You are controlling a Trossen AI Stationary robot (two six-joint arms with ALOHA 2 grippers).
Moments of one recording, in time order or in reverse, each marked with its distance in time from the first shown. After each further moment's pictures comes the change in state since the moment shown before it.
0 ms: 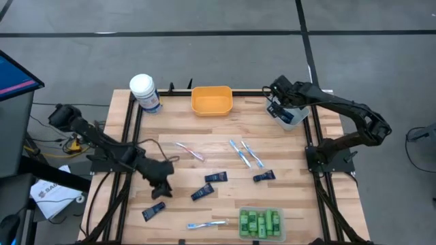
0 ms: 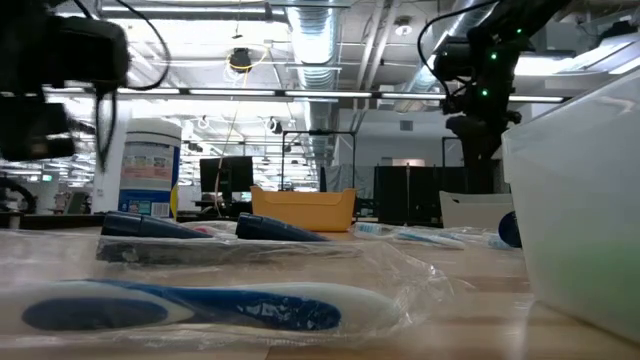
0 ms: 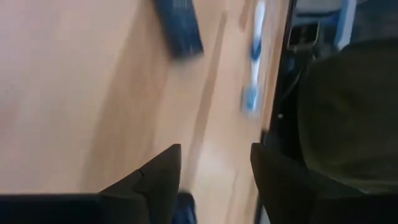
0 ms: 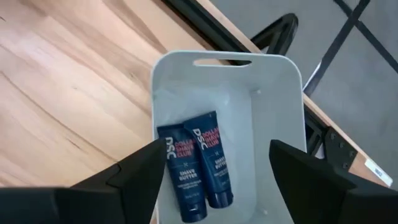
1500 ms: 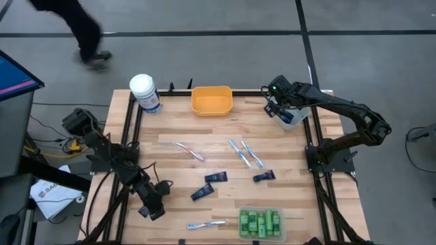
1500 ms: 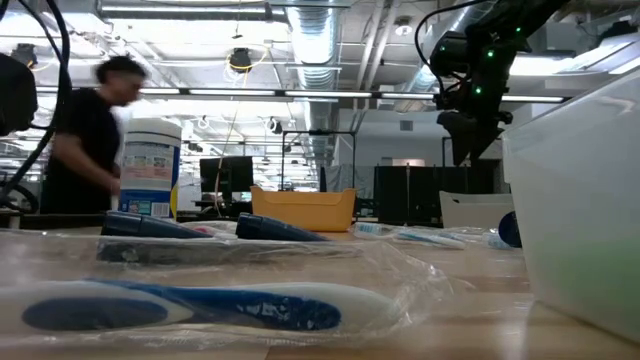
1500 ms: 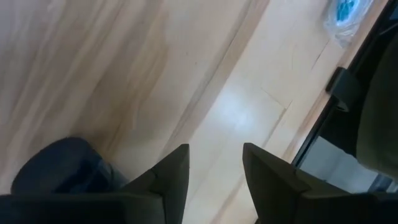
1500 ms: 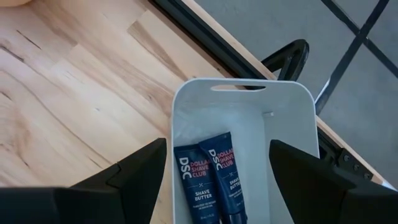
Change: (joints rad) left arm -0.312 0.329 0.107 -0.040 -0.051 -0.405; right arm 0.024 0.001 0.000 0.072 -0.021 0.000
